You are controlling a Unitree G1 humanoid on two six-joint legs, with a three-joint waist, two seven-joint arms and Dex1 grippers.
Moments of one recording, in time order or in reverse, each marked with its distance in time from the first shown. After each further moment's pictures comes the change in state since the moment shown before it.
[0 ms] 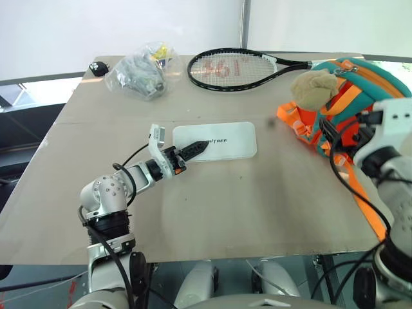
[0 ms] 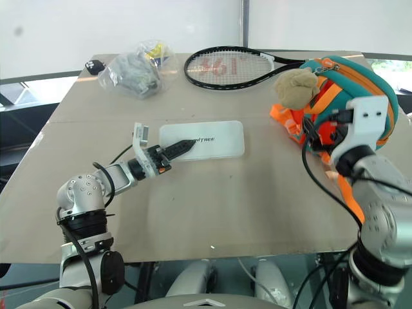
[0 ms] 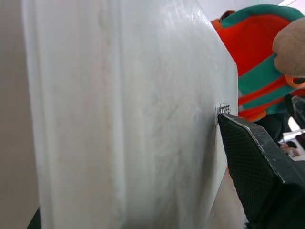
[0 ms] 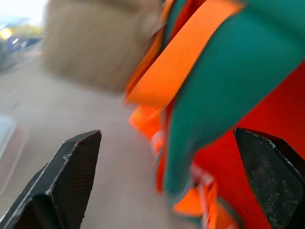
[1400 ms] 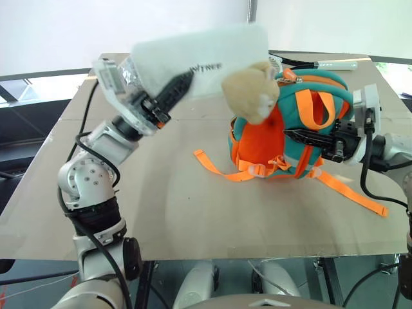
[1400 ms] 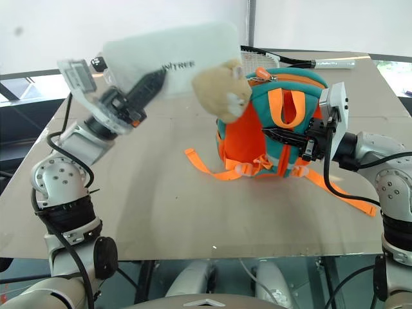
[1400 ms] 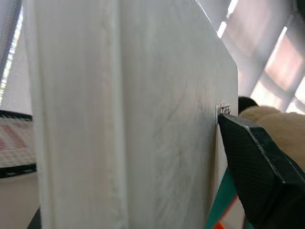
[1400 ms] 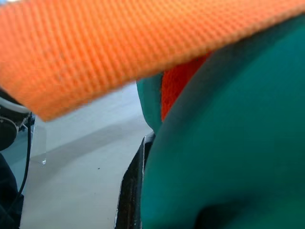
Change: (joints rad) left arm -0.047 0.102 -0.038 -0.263 -0.163 -0.411 -0.129; right arm -0.011 -0.352 0.176 0.281 0.544 -0.312 0.681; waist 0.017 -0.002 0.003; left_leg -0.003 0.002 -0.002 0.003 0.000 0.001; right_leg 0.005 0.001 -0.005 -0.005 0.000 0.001
